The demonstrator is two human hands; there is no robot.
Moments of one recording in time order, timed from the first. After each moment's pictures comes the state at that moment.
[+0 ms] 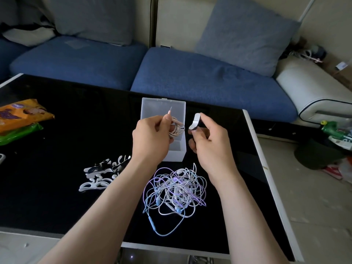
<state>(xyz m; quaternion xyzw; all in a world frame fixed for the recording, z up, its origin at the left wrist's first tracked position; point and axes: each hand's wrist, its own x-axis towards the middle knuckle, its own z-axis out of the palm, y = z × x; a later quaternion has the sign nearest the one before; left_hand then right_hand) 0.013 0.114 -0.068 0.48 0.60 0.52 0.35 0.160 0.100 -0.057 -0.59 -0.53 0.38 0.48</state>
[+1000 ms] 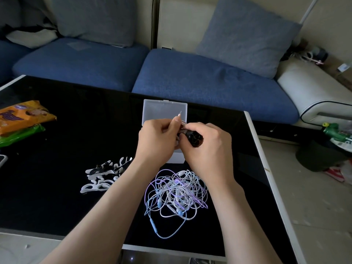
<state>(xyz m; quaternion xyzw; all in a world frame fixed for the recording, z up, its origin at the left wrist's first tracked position) 0.017 0.111 -0.057 0.50 0.57 0.51 0.40 0.152 0.092 -0.056 -0.56 -0.70 0.07 0.44</state>
